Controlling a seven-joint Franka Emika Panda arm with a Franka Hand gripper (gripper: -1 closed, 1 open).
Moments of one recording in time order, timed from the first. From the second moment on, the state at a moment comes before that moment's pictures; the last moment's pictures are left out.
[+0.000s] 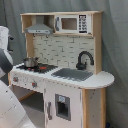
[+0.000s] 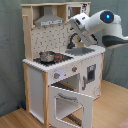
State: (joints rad) arm -0.40 -0.47 1.27 -1.74 -0.66 2.00 0.12
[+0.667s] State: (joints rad) arm -0.48 -0.33 1.34 -1.64 -0.61 1.96 0.02
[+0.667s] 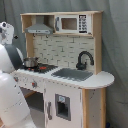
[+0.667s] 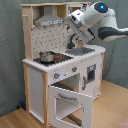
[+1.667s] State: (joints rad) arm -0.52 -0.07 1.47 -1.59 -0.61 1.84 -0.06
